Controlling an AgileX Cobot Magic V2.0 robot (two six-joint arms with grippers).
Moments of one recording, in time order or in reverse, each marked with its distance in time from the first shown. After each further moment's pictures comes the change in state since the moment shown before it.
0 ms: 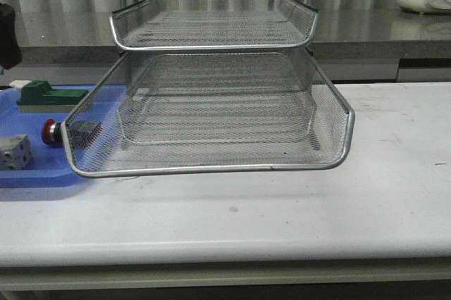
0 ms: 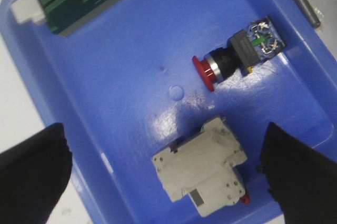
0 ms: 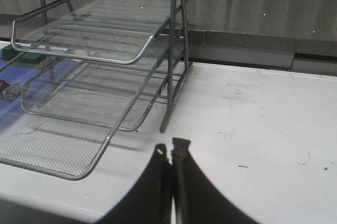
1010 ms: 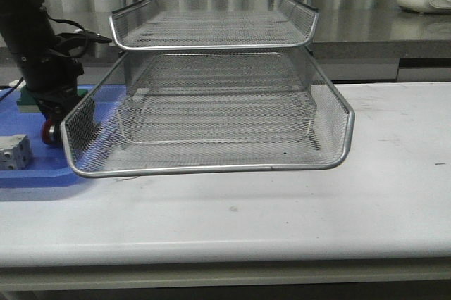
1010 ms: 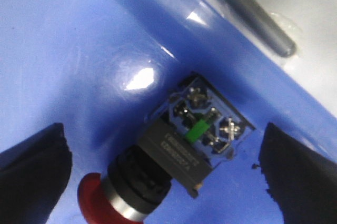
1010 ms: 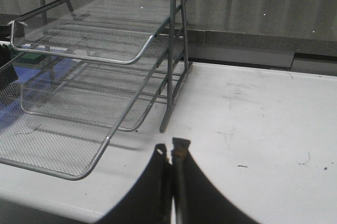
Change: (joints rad) left arm -0.102 0.445 -0.283 -0.096 0.100 0.182; right arm 0.000 0.000 0.002 0.001 0.000 0.000
